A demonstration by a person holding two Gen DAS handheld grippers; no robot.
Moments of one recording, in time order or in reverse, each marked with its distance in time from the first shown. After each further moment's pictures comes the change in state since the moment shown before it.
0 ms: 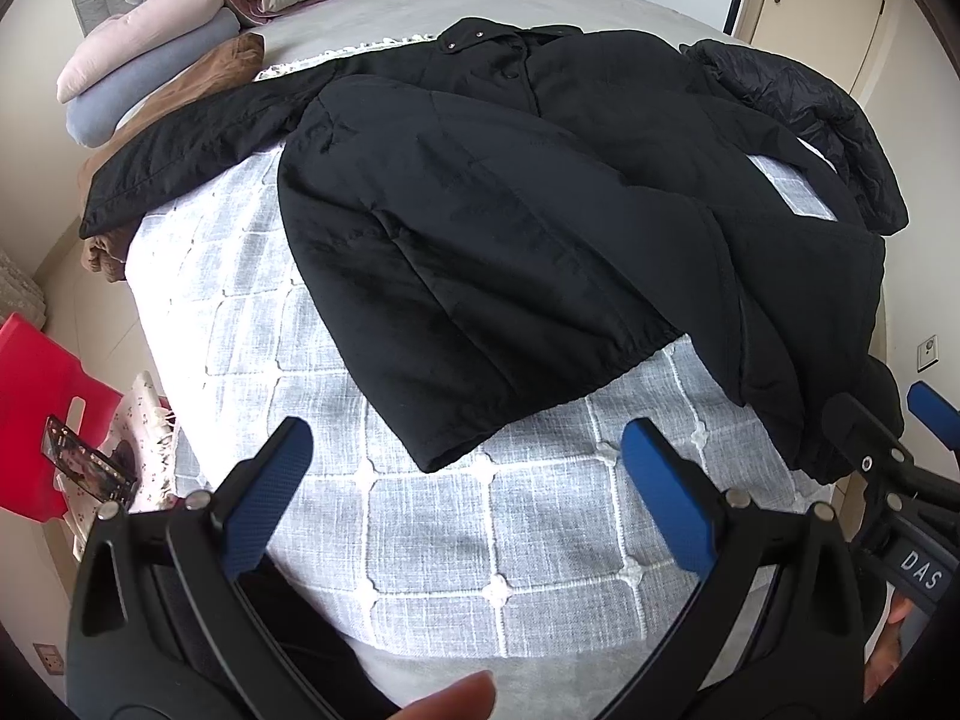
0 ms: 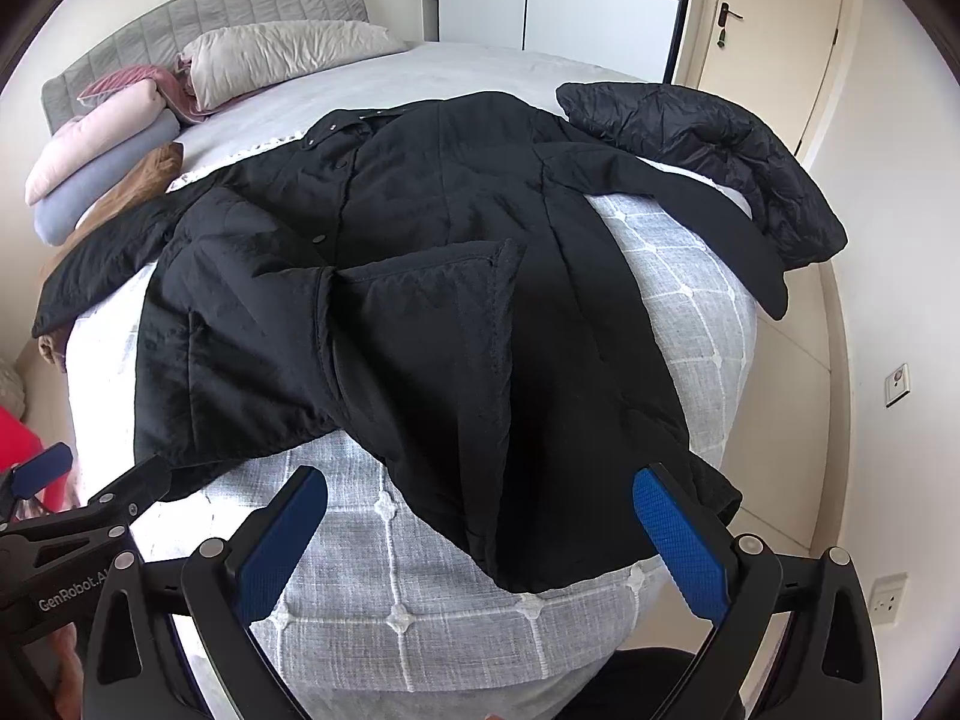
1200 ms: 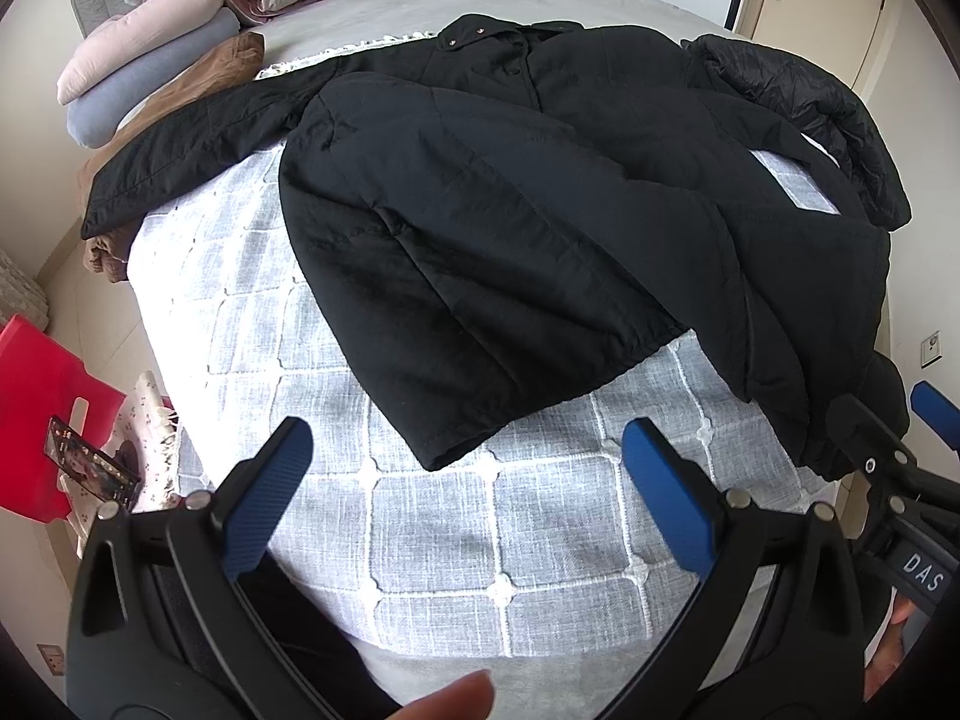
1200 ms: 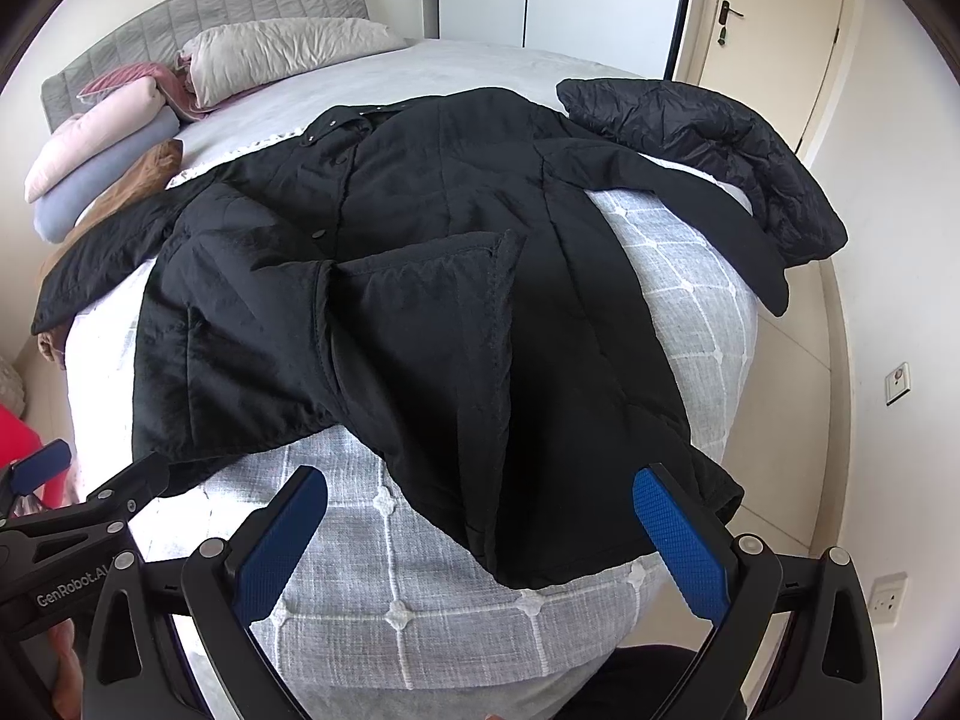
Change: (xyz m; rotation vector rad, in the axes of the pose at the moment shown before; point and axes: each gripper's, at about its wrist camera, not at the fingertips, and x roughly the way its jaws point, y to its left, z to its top) left arm 0.002 0.003 0.003 0.006 0.007 0.005; right arm 0.000 -0.001 -0.003 0.001 0.004 0.000
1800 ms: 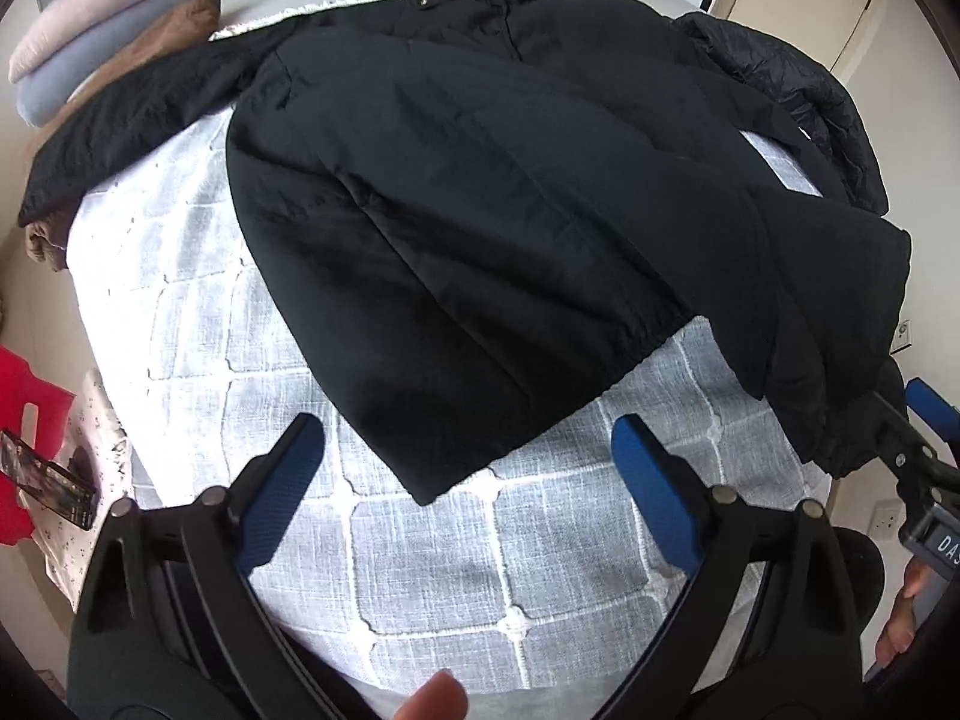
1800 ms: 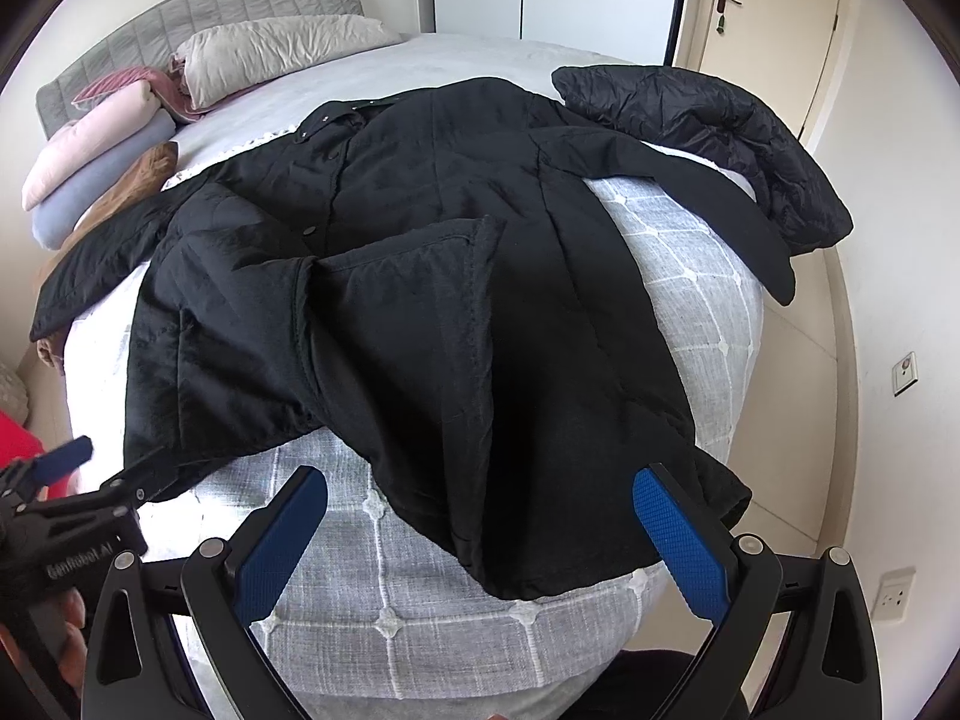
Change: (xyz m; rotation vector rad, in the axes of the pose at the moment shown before) left arm 0.045 0.028 0.017 0.011 0.096 -0.137; right arm 0.013 -0.013 0.003 0.013 0.022 0.024
